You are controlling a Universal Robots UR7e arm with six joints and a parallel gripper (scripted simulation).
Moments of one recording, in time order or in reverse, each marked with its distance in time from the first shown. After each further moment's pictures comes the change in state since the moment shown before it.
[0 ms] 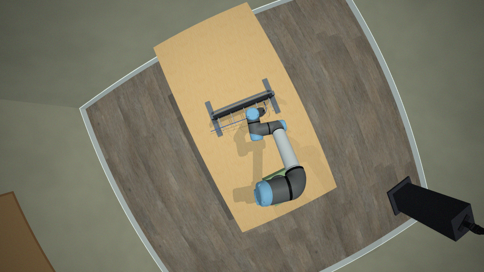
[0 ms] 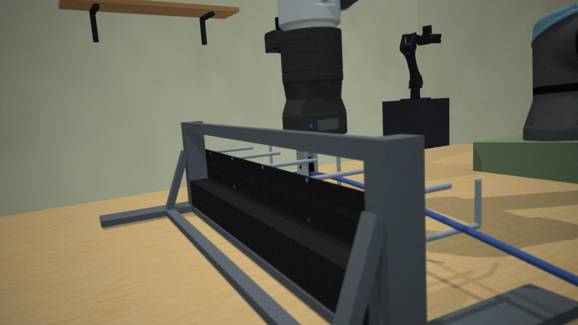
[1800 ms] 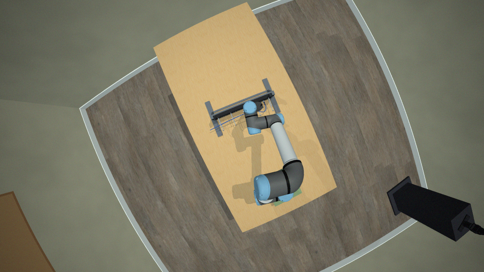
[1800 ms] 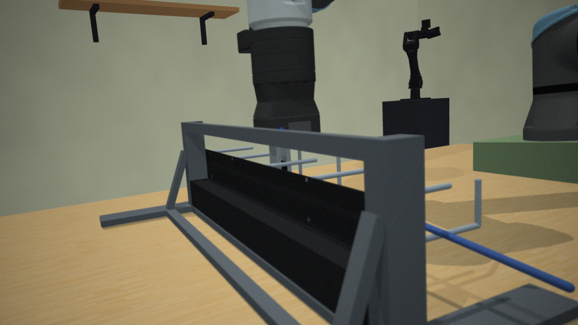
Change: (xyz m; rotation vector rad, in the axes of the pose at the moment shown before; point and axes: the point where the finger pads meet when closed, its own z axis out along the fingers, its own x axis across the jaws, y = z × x) arm -0.039 0.000 0.000 0.000 0.000 0.000
